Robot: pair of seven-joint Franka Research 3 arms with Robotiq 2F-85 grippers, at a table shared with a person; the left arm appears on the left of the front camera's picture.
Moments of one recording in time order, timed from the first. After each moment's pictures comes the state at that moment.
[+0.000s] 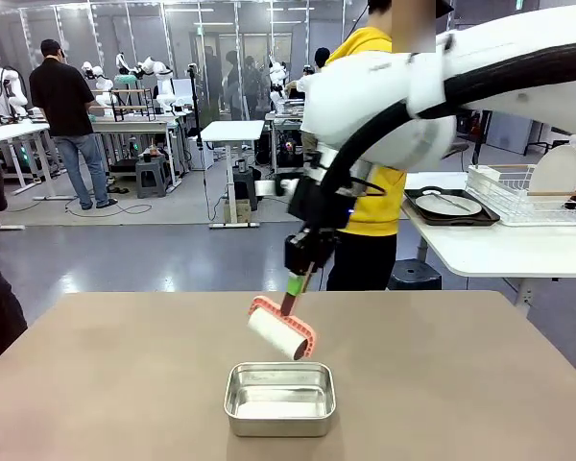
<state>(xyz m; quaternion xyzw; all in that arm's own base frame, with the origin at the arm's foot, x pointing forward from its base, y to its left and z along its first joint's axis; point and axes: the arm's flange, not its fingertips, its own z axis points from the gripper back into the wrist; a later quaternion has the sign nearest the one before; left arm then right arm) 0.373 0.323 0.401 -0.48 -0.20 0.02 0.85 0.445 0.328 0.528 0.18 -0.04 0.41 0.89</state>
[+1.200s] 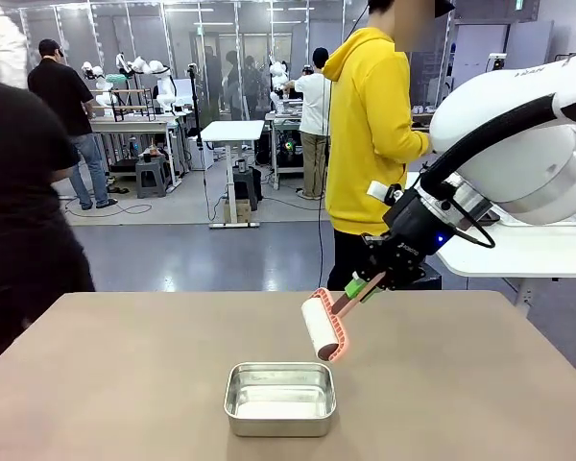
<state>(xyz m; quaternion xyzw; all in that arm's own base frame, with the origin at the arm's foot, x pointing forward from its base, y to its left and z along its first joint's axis) 0.373 0.323 0.401 -0.48 -0.20 0.02 0.85 0.406 0.202 0.507 0.30 -0.08 0.13 0.94</state>
